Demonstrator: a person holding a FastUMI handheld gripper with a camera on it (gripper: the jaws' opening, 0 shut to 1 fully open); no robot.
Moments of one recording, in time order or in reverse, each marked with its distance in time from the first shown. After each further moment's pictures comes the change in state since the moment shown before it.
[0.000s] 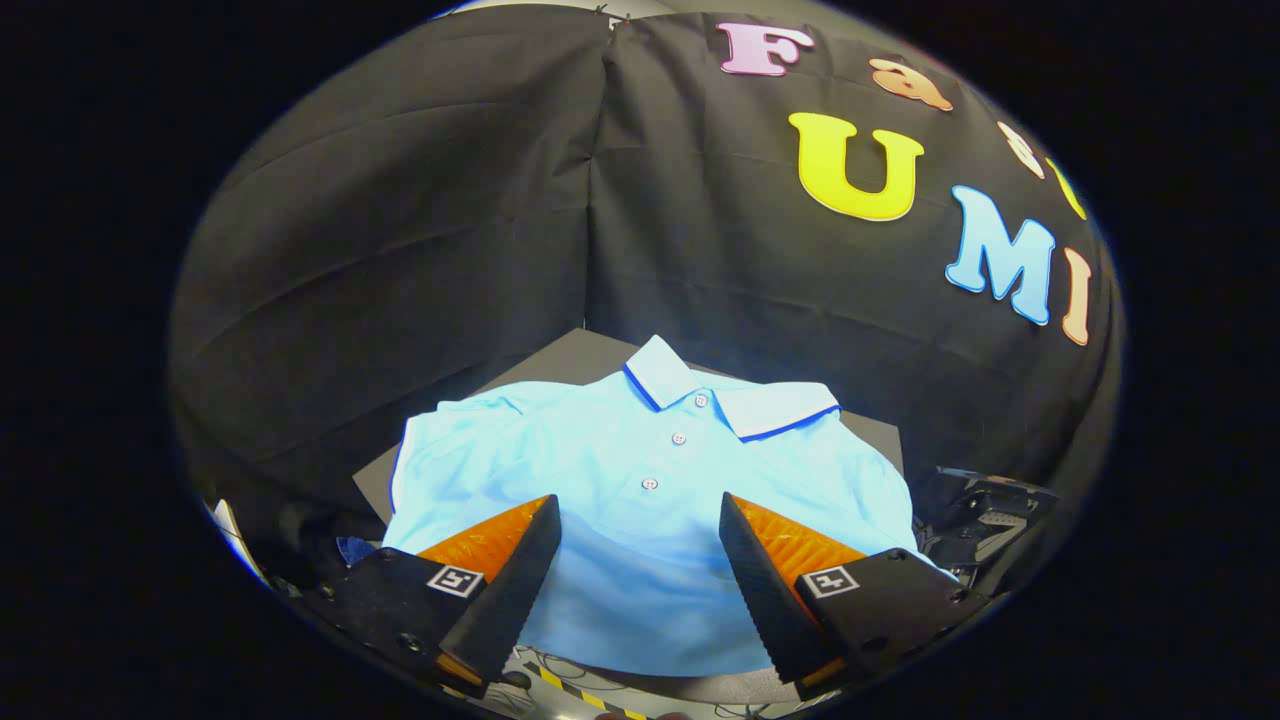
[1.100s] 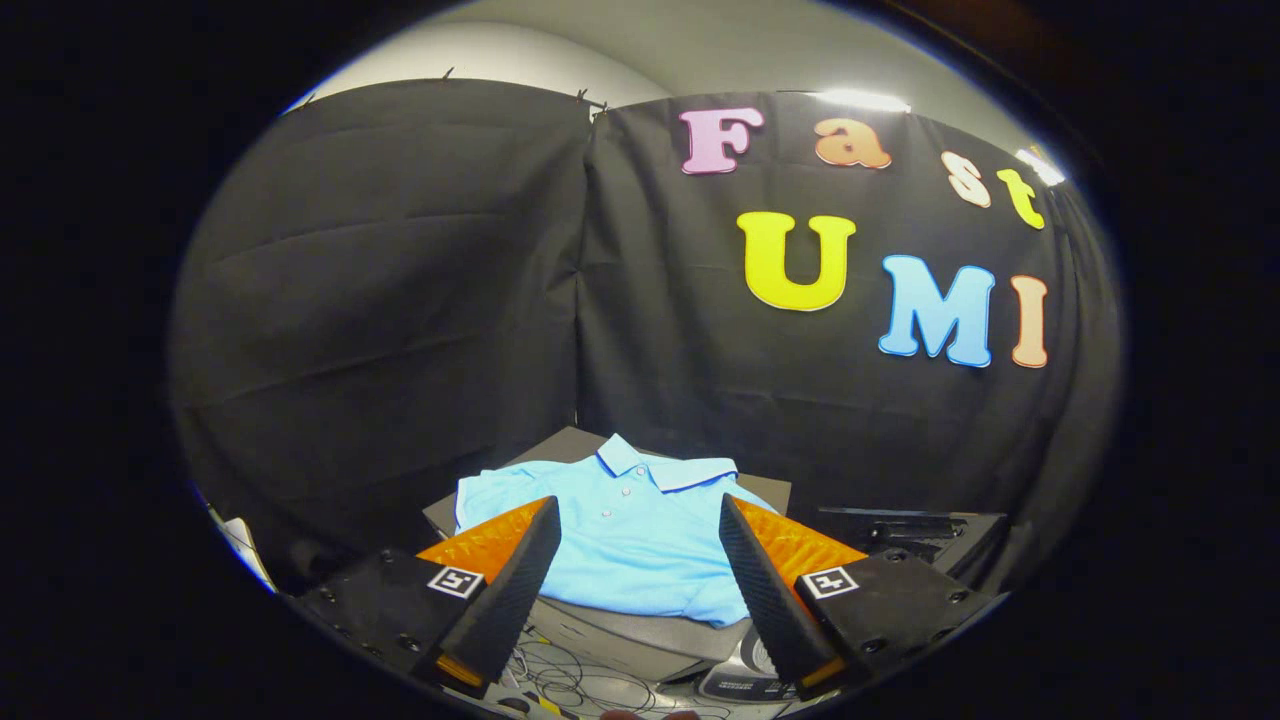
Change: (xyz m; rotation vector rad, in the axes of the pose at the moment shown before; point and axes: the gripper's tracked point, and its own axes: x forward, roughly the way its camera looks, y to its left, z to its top) arm -0.145 -0.044 0.047 0.027 -0.288 -0.020
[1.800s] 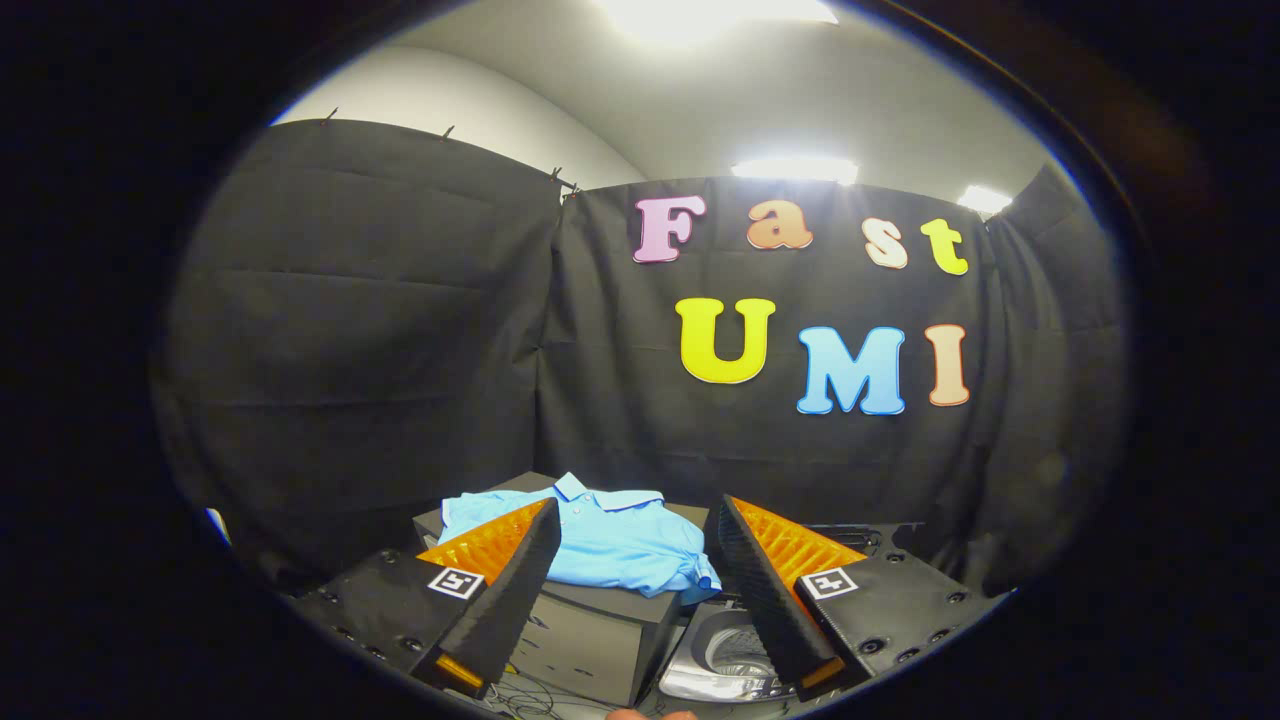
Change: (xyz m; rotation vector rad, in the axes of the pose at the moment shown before) arm -0.142 -0.033 -0.011 0.008 -0.267 -0.159
